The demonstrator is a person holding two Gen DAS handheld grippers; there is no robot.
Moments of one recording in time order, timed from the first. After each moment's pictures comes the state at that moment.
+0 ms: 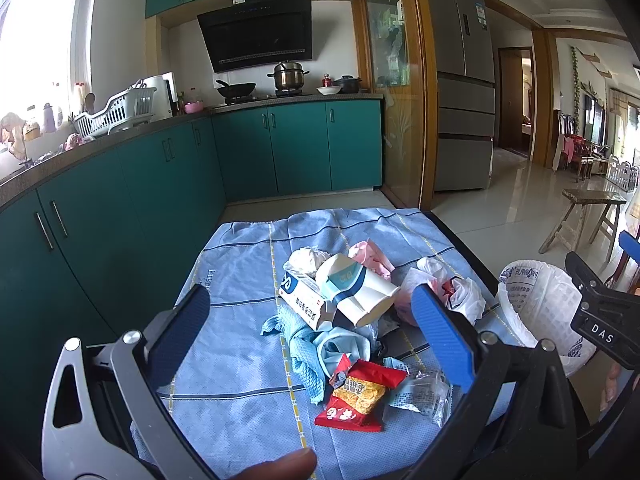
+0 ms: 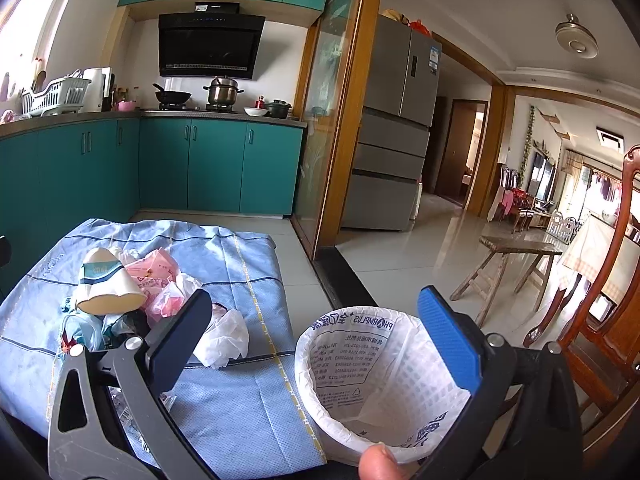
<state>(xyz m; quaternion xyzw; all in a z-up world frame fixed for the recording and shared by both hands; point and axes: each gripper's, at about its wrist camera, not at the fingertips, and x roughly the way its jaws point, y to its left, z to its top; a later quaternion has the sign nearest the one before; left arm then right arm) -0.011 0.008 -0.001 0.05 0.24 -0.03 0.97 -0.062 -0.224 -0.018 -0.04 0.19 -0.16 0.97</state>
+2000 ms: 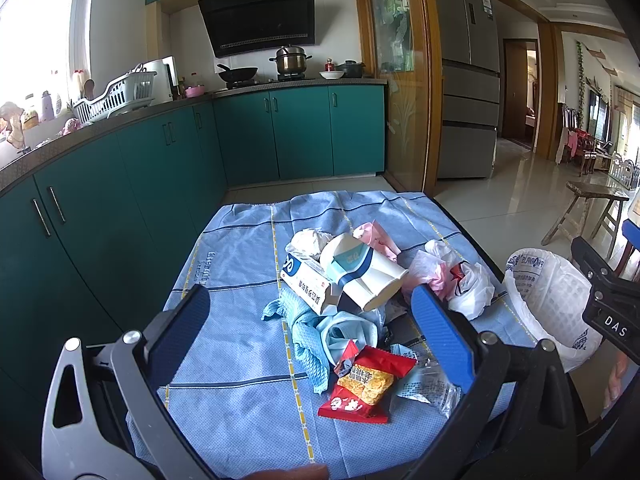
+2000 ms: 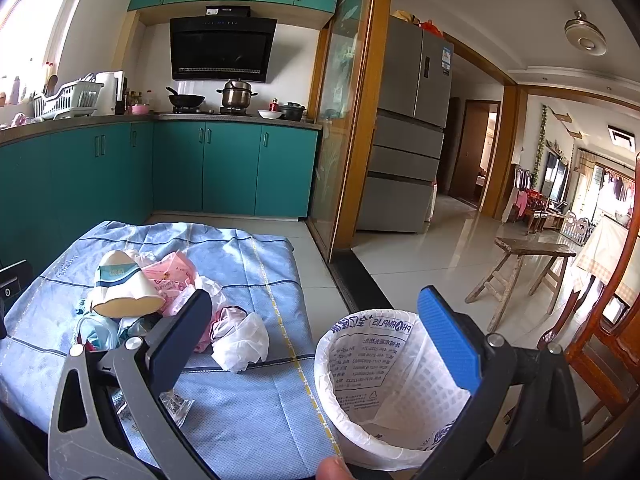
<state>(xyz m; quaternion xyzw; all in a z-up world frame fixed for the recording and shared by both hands) 0.001 0.008 -0.022 0.05 0.26 -0.02 0.96 -0.056 -0.215 -0.020 -0.04 0.19 -0.13 0.97</state>
